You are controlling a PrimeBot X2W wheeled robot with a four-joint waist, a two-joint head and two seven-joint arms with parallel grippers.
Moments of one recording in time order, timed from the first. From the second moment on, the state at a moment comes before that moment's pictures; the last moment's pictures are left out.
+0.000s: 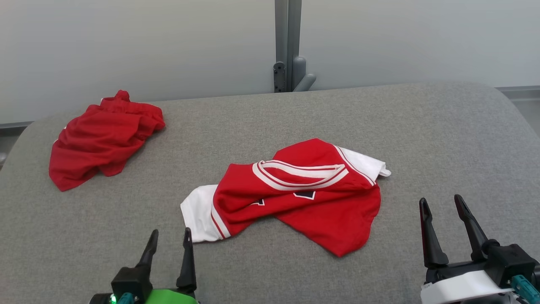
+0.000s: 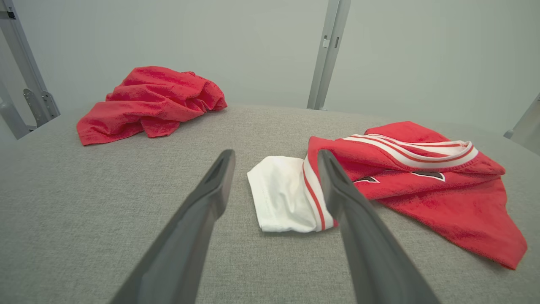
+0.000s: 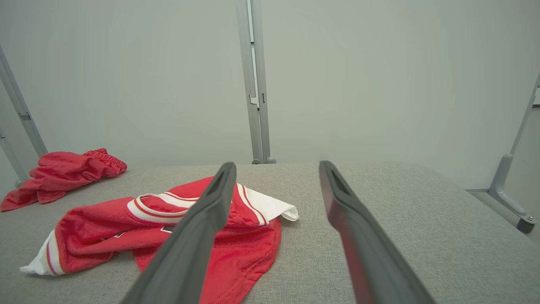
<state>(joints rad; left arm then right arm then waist) 0.05 0.05 -0.16 0.23 -0.26 0.00 -0.26 0.13 -0.05 -0.02 -0.05 0.11 0.13 -0.26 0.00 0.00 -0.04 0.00</state>
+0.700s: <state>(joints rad) -0.40 0.05 -0.50 0.69 -0.18 -0.12 -0.23 0.11 -0.05 0.03 -0.04 0.11 0.13 -0.26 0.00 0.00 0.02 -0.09</state>
